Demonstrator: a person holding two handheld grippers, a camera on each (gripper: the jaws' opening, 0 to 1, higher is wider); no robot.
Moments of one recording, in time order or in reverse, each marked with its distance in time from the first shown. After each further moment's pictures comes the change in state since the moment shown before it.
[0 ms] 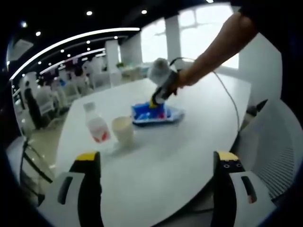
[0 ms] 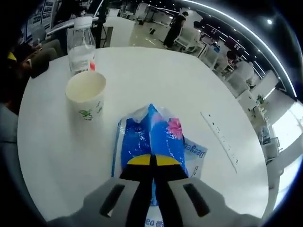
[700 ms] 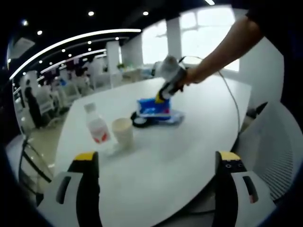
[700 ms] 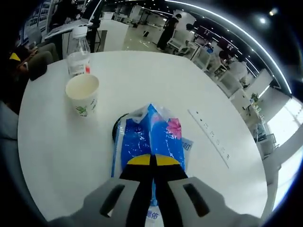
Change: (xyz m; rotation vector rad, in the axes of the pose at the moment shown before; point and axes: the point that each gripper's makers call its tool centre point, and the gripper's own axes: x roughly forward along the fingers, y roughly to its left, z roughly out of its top) left arm 0.000 -0.001 0.004 -0.018 -0.018 -0.003; right arm -0.029 -0.025 -0.016 0.025 -0.016 -0.060
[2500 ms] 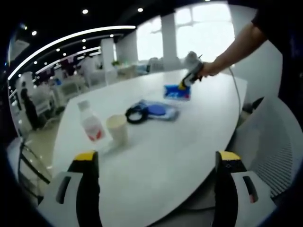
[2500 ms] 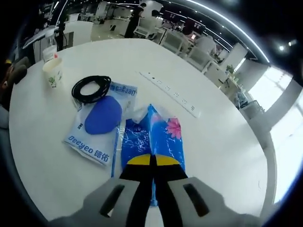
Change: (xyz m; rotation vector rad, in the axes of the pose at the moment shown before) left arm 0.003 -0.009 -0.007 0.026 0.042 -0.039; right arm -0.064 -0.084 -0.138 0.218 0.117 -0.182
